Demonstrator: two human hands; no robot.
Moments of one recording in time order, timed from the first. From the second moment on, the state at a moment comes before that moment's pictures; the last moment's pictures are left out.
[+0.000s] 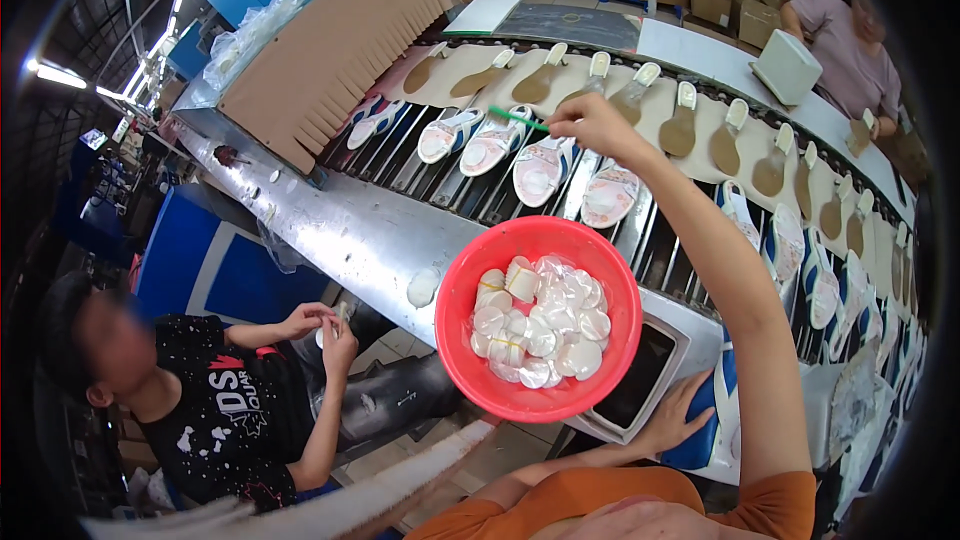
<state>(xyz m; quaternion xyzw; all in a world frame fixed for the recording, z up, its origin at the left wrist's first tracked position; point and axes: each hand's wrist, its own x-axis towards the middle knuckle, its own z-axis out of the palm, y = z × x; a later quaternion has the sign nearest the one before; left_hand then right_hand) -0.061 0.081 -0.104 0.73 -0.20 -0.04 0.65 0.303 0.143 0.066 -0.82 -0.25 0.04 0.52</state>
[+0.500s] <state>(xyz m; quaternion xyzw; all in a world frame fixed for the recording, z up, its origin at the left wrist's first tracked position) -0.053 0.083 -0.007 0.74 -0.21 0.09 0.63 0.178 0.000 0.105 -0.80 -0.17 -0.08 0.57</state>
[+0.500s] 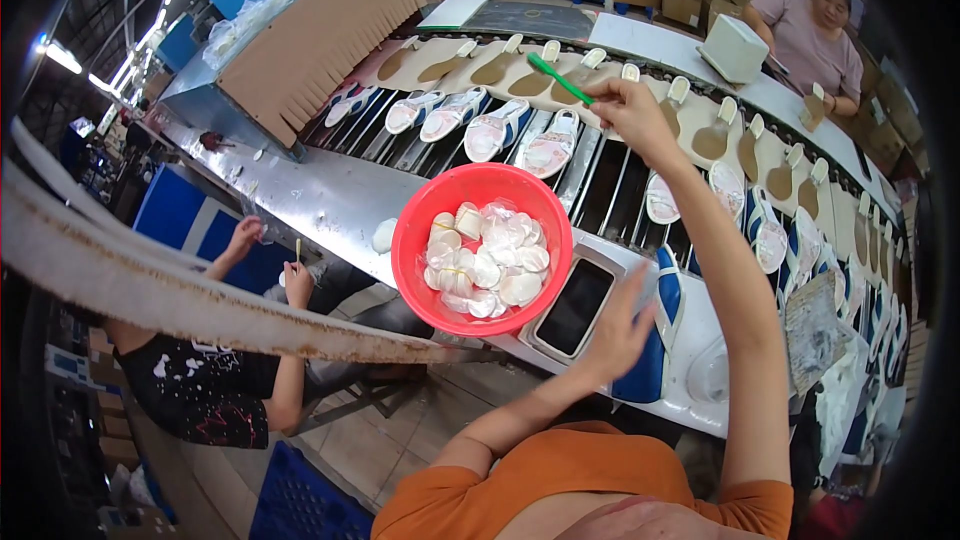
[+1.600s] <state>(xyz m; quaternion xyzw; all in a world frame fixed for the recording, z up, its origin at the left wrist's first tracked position) 0.356 0.411 -0.144 0.89 0.33 -0.03 0.30 0.080 -0.033 0.113 -0.88 -0.15 -0.10 0.45</state>
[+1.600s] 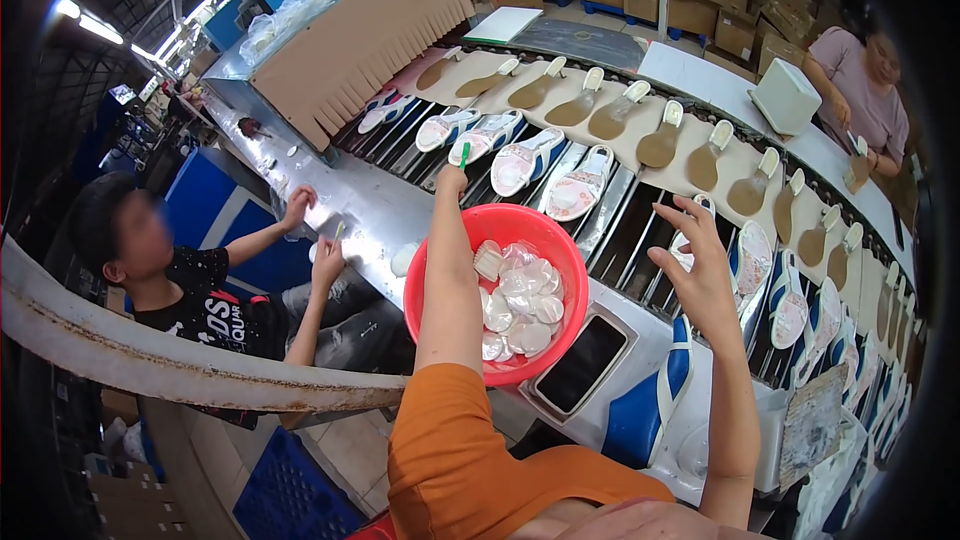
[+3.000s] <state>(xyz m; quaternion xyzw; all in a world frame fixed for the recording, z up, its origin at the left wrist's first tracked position) -0.104 0.013 0.060 0.75 -0.41 0.02 0.52 -0.220 -0.466 -0.010 -0.91 0.37 -0.14 0.16</state>
